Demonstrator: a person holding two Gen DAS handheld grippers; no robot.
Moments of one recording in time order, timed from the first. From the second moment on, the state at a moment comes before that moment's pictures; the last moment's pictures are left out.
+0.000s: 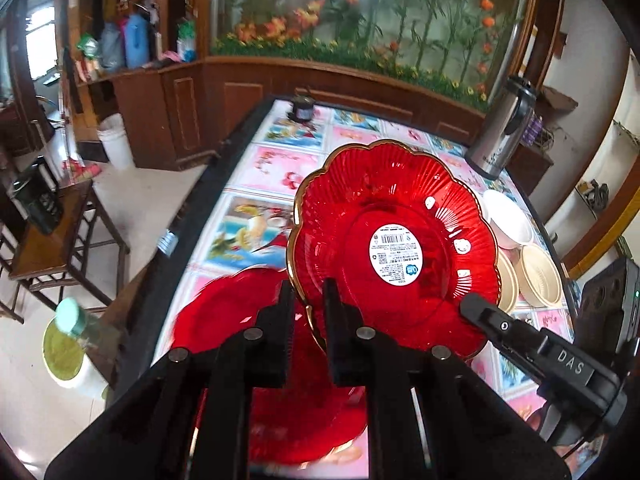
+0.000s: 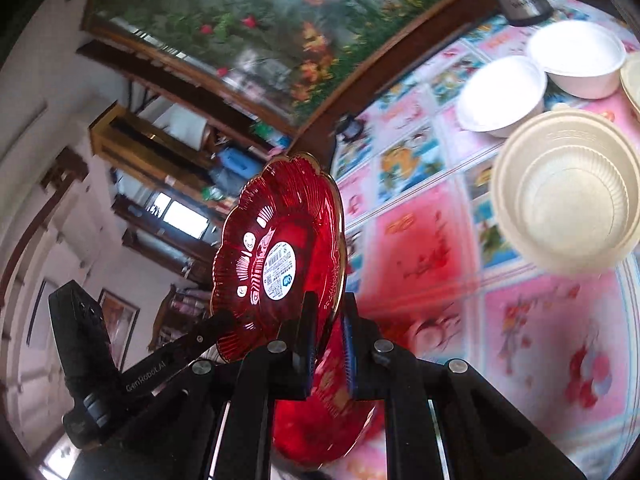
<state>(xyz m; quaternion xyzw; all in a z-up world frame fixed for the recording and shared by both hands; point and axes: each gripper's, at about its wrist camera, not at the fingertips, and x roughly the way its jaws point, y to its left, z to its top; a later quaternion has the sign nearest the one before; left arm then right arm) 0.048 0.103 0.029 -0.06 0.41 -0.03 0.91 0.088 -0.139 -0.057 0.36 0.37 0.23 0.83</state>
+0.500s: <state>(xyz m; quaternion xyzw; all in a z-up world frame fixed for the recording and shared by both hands) 0.005 0.150 -0.038 -0.07 0.44 0.05 0.89 0.043 -0.064 -0.093 0.25 0.44 0.26 0.82</state>
